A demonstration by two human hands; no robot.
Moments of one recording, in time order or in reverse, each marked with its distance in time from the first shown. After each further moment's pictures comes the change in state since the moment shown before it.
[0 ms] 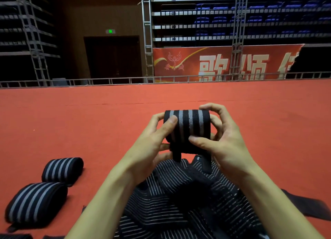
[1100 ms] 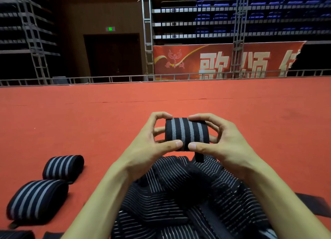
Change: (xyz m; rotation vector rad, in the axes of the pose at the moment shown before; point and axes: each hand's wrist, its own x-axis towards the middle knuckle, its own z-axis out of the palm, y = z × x) left_hand 0.004 -0.012 -0.017 0.096 -0.055 0.067; right_hand -0.002 -0.005 -0.012 -0.093 -0.121 0.176
